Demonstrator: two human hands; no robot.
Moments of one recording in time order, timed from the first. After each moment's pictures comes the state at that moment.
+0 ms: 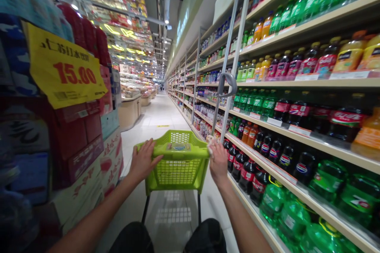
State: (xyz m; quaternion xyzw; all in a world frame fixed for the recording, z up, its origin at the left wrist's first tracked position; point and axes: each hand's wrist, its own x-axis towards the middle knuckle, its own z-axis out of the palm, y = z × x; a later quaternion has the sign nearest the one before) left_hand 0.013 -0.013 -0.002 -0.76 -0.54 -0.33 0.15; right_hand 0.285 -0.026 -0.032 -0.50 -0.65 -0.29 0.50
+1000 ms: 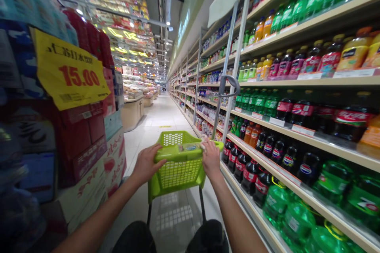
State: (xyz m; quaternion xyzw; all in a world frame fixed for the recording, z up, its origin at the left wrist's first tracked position) left_hand 0.011 -0.025 0.005 -0.77 -0.51 -0.36 0.11; right_hand 0.258 -0.014 -0.015 -0.52 -0.67 -0.19 0.50
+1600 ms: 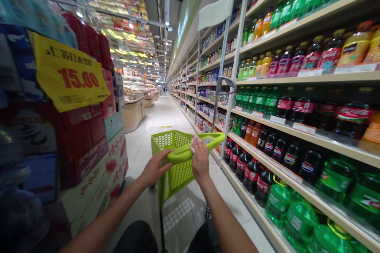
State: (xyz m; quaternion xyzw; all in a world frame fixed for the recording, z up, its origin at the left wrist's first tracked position) left_hand 0.029 -0.017 -0.012 -0.81 -0.43 -0.39 -0.06; right_hand 0.229 -0.016 -0.033 -0.43 -0.67 -0.18 0.58
